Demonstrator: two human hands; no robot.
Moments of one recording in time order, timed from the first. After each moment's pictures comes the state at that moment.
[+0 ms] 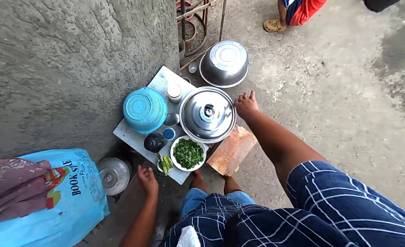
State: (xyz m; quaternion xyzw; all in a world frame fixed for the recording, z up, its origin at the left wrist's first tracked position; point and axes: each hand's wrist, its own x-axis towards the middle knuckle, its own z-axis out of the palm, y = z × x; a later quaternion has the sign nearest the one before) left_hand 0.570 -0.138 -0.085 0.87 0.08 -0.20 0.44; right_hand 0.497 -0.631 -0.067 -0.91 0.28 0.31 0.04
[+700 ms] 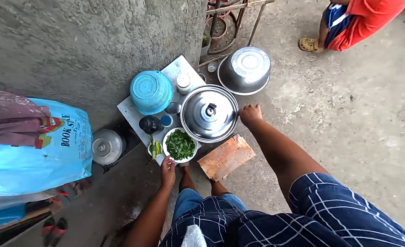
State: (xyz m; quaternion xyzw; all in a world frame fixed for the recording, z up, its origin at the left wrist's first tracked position) left_hand 0.446 -0.229 -0.081 0.81 0.11 -0.29 0.50; right_hand 0.479 -0.653 -0.085 -0.91 0.22 0.34 0.05
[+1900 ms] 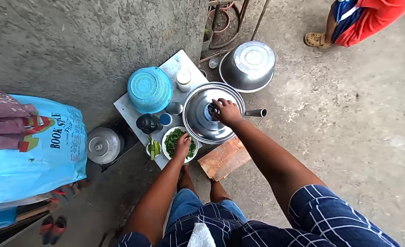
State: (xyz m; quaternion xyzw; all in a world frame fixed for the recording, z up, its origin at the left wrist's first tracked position) left_hand 0.518 -0.323 -0.110 0.72 0.11 -0.45 0.52; right_hand 0.521 -0.590 -0.094 -0.94 0.14 0.14 0.26
